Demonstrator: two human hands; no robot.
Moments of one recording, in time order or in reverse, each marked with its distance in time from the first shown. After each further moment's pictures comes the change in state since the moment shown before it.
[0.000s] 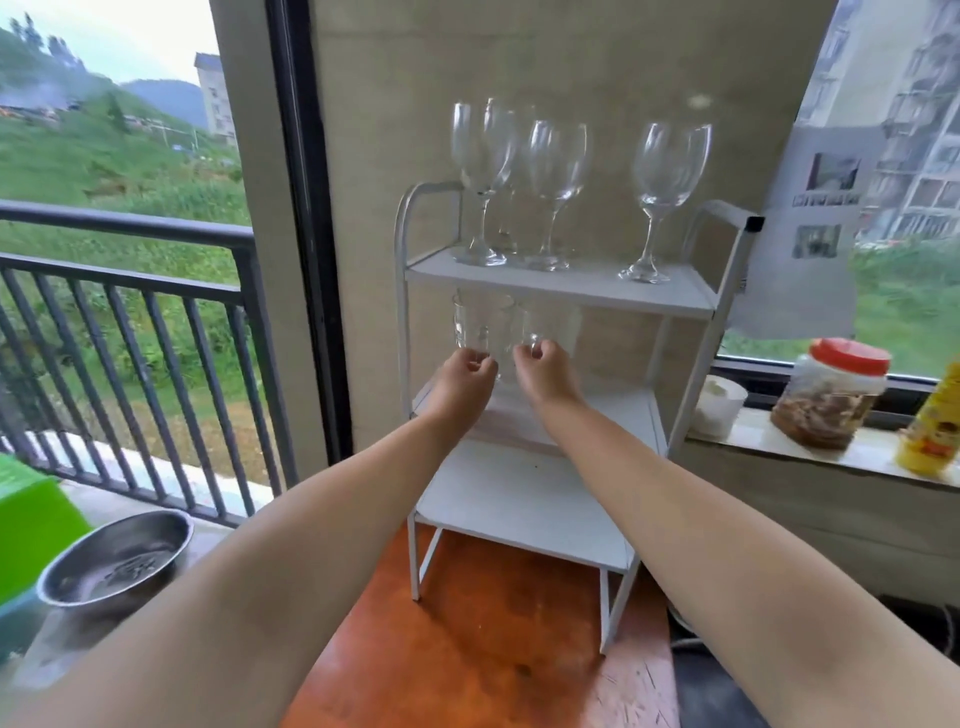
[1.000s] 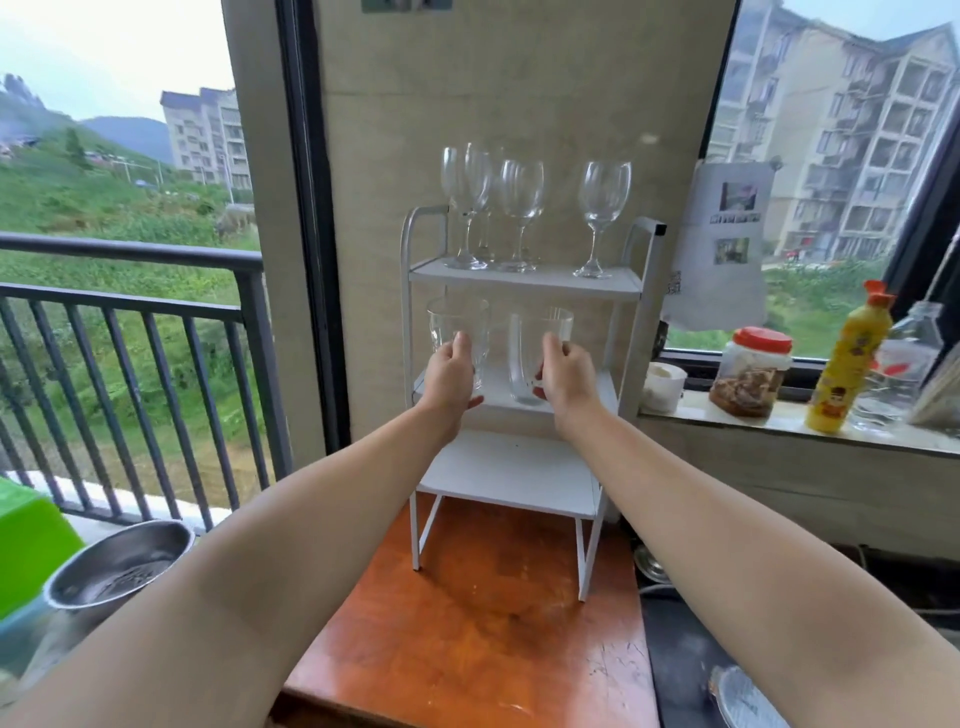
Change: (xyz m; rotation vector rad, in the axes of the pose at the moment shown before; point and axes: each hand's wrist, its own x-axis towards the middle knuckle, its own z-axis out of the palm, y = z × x) left_hand -0.076 0.027 -0.029 -0.468 -0.091 -0.102; right_hand -0.099 -0.019 -0.063 0.311 0.092 0.026
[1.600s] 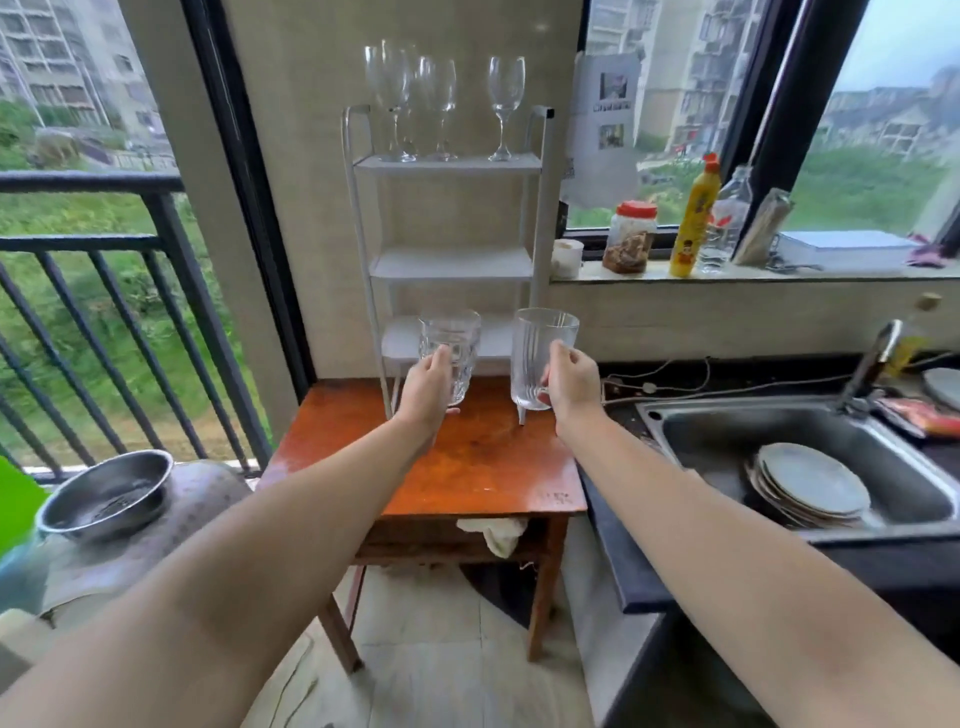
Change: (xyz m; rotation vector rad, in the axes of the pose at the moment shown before) left_hand -0.212 -0.049 -0.063 0.135 -0.224 -0.126; right_hand -0.235 0.034 -0.067 0.061 0.258 0.240
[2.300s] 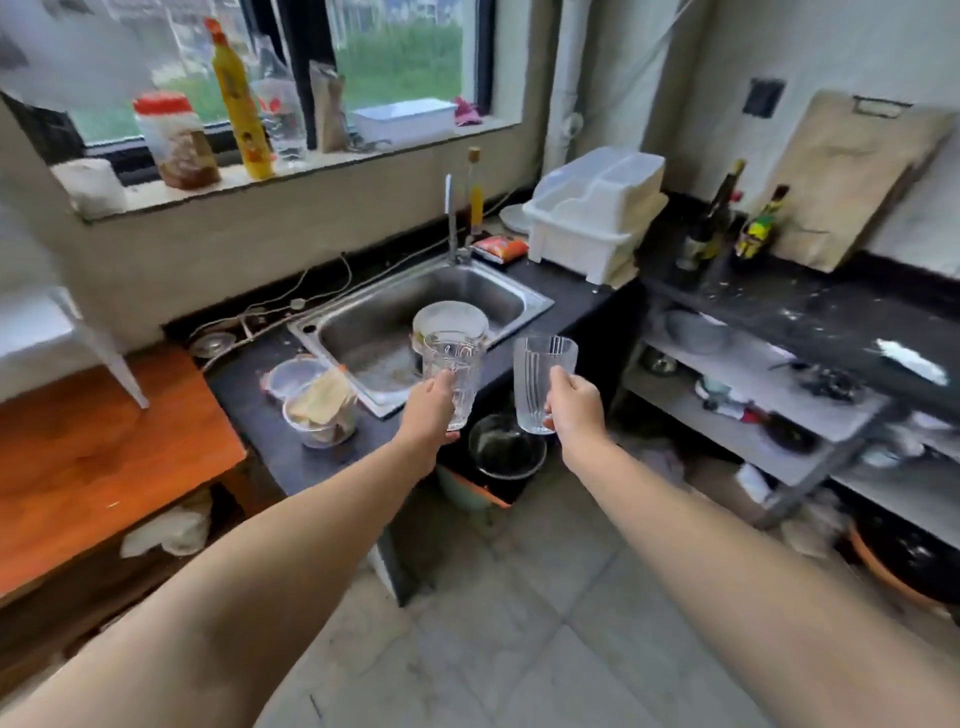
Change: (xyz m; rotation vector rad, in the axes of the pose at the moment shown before) left_hand -0.215 -0.094 0.350 0.185 -0.690 -0.238; right_hand -0.133 0.107 -0.413 -0.139 0.724 0.251
